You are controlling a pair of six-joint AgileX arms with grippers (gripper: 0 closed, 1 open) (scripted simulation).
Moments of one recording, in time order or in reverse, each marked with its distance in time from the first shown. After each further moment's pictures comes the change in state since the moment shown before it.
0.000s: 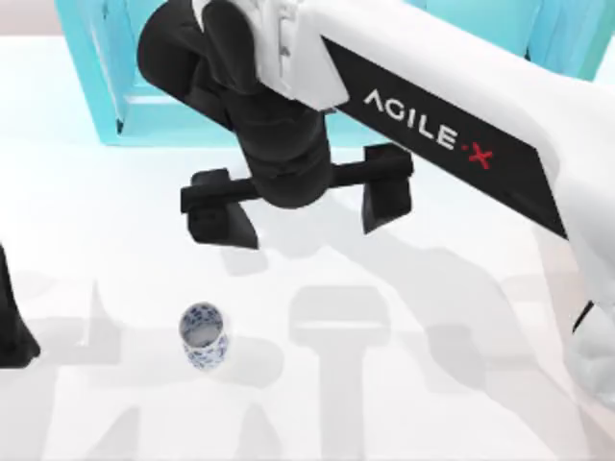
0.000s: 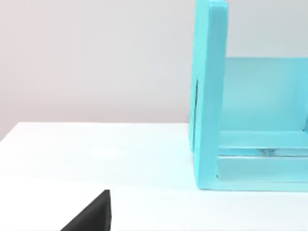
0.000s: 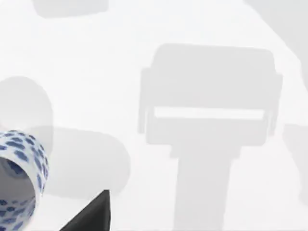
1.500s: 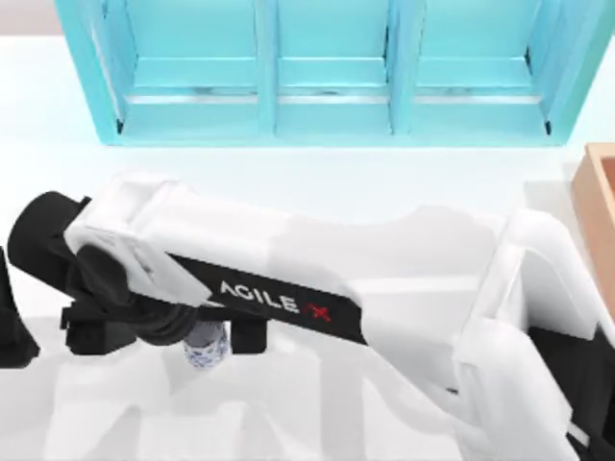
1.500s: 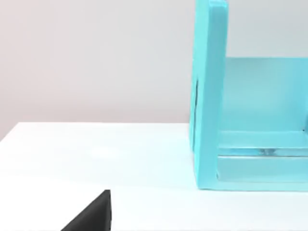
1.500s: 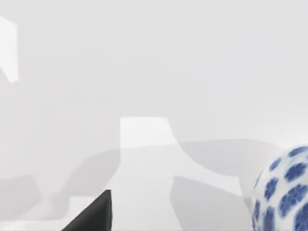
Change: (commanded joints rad) left arm 0.000 0.000 0.000 0.000 0.000 0.000; right arm 0.202 0.182 -0.137 0.466 0.060 0.262
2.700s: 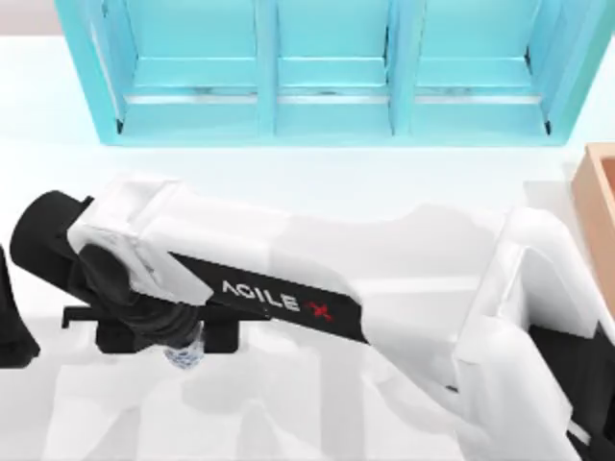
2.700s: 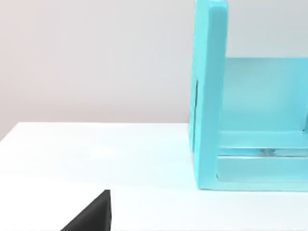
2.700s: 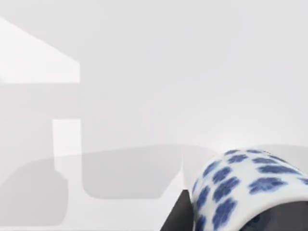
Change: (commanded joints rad) left arm 0.000 0.000 0.000 0.000 0.000 0.000; right arm -0.001 0.000 -0.006 0.006 0.000 -0.001
